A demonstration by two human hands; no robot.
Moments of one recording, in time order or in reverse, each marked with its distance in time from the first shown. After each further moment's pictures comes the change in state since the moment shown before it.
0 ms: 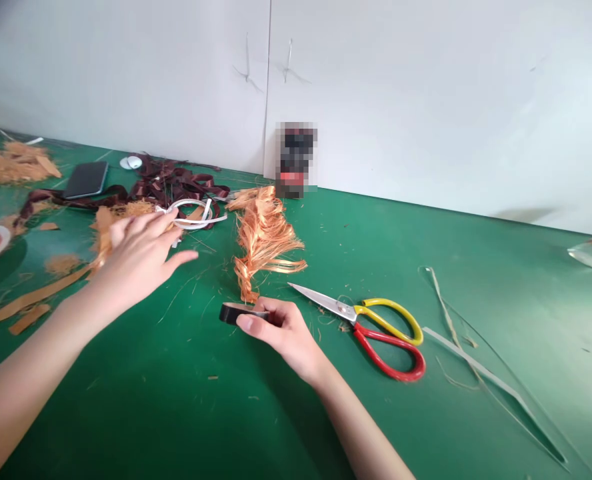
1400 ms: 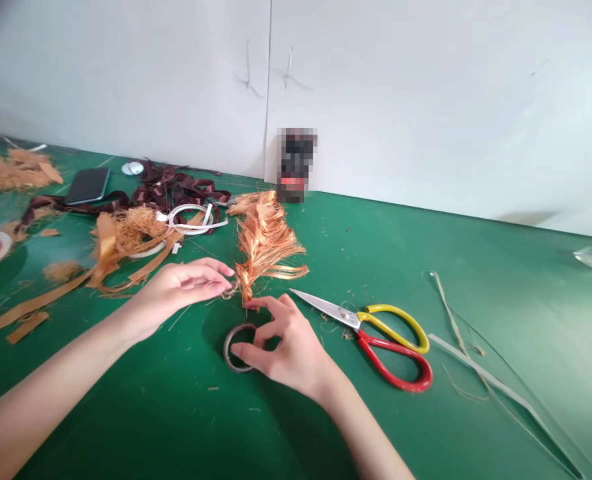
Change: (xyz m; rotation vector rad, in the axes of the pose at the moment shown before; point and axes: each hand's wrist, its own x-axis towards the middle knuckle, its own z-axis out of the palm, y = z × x) left_hand -0.010 0.047 -0.005 -1.442 -0.440 -0.258; right_hand -0.003 -0.006 -0.002 -0.561 0.017 -0.203
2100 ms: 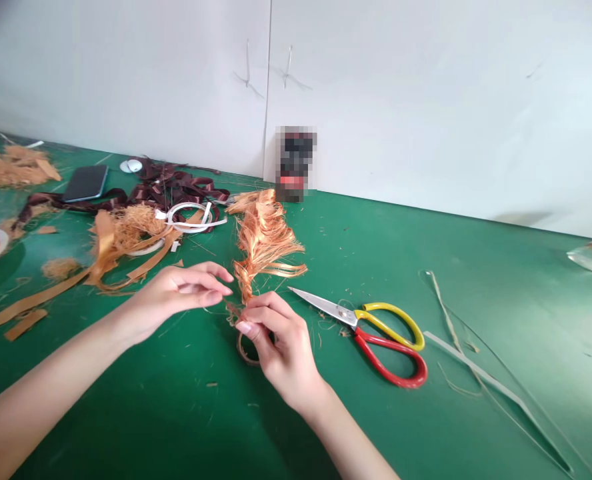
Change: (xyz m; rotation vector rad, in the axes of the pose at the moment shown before) left_hand -0.005 0.001 0.000 -0.041 -0.082 -0.018; right_hand -0.003 -0.005 0.015 0.182 0.352 -0.281
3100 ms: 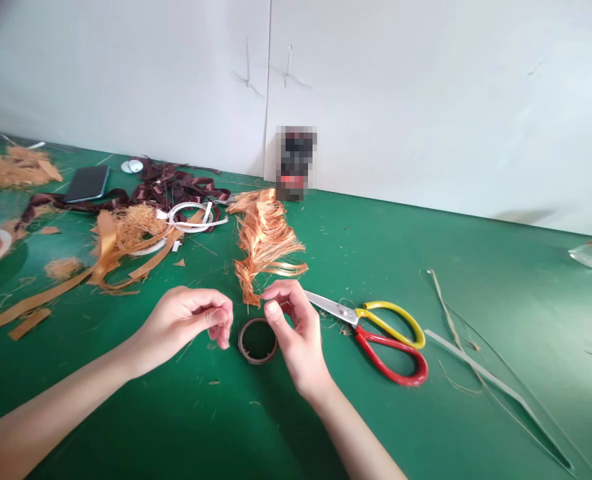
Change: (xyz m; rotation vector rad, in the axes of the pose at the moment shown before) left_hand -0.017 0.002 0.032 -0.007 -0.027 0.025; right_hand -0.002 0.013 -0.005 0.177 0.182 0.243
